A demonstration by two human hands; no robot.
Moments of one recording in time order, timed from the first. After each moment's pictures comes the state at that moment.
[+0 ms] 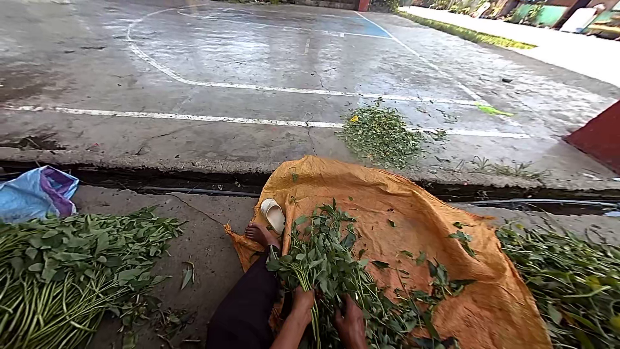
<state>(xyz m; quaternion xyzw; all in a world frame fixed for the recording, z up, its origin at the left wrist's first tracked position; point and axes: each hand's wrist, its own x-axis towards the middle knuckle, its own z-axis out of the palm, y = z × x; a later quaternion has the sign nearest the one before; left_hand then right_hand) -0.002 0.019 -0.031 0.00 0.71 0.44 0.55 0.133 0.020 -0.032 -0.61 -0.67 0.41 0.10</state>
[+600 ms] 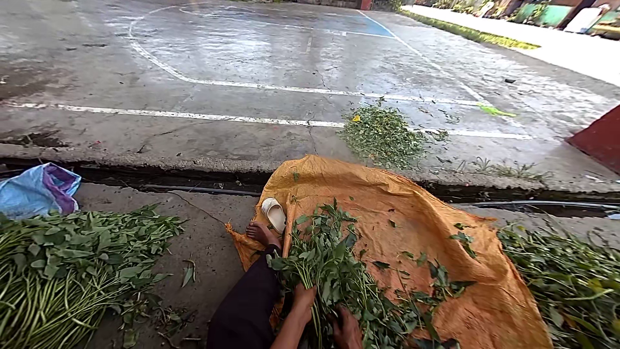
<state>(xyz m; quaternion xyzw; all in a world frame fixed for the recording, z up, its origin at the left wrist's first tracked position) -0.005 0.019 -0.045 0.07 0.73 0.43 0.52 0.141 0.003 -0.042 -0.54 -0.71 0.45 0.06</state>
